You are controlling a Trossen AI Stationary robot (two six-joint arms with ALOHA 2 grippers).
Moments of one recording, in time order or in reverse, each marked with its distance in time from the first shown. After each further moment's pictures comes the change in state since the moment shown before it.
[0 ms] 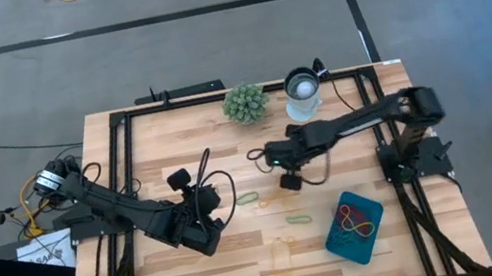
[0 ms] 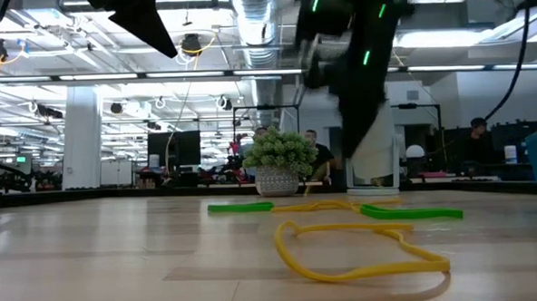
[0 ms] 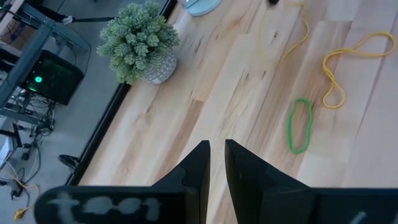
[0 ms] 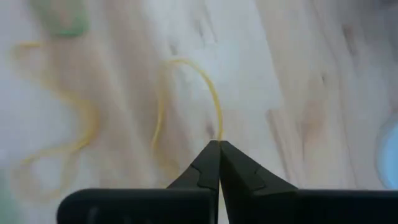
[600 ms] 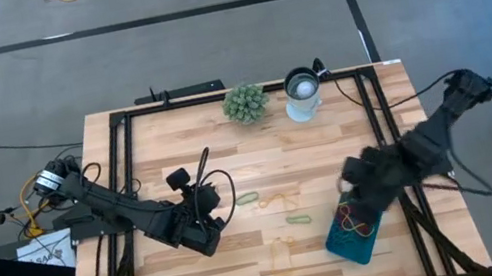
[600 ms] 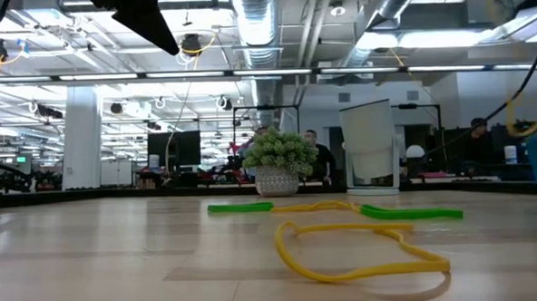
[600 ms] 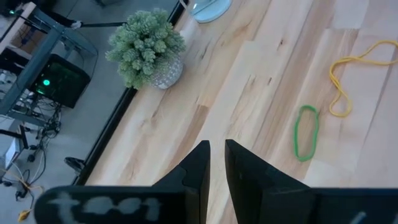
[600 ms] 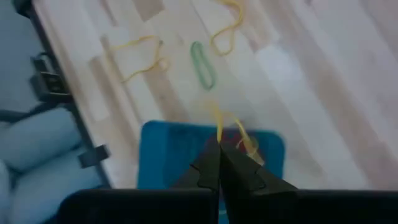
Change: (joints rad) left arm -0.002 0.000 0.000 0.001 -0.035 -0.010; right arm 0.636 -0.517 0.047 -0.428 0.017 0.860
